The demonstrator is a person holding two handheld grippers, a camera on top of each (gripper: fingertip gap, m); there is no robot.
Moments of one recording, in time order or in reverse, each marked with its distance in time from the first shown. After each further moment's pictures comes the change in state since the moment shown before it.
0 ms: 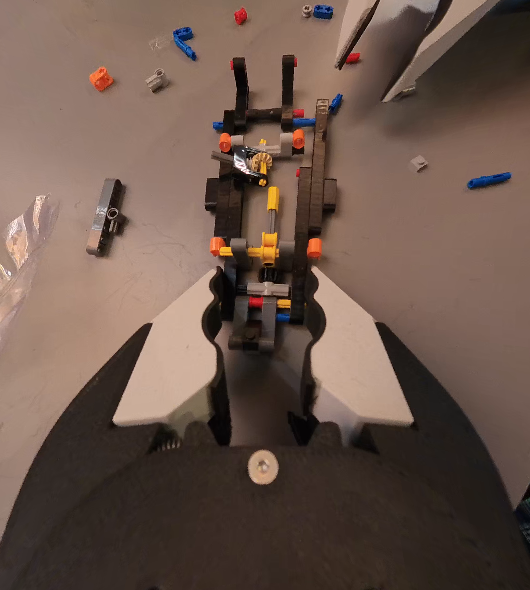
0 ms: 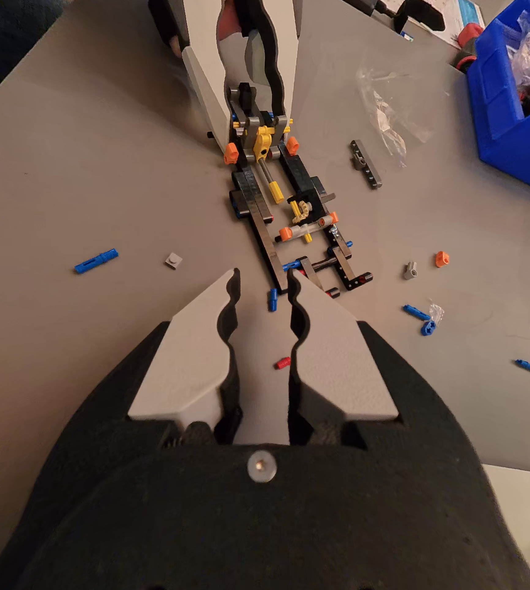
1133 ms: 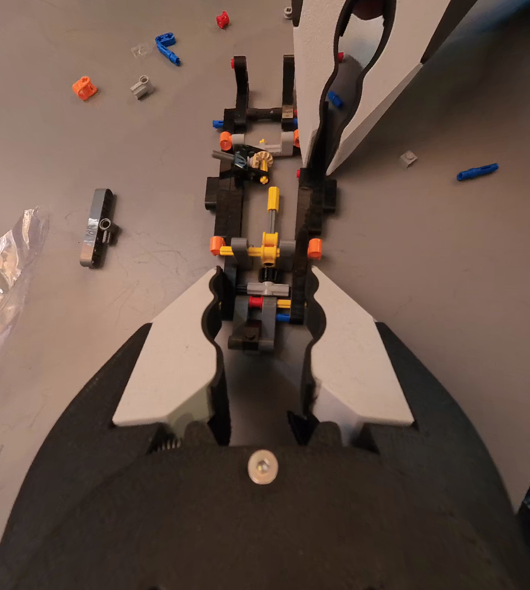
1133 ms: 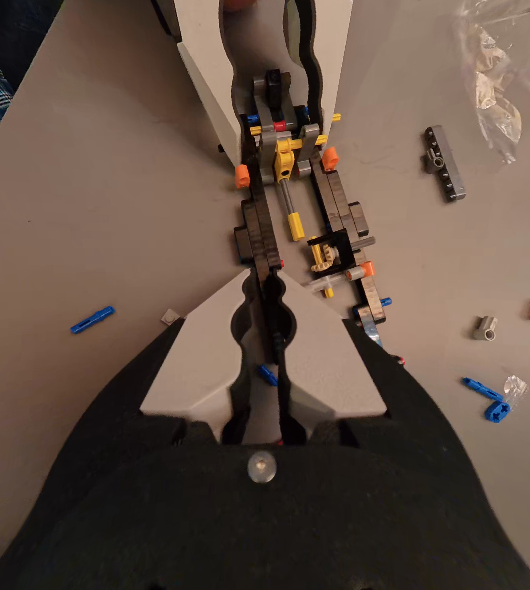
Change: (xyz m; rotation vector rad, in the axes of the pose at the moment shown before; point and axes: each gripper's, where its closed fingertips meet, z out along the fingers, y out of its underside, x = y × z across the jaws) left arm 0.001 -0.001 0.001 0.005 0.053 0.036; right arm -0.010 -0.011 0.049 -0.168 -0.236 0.072
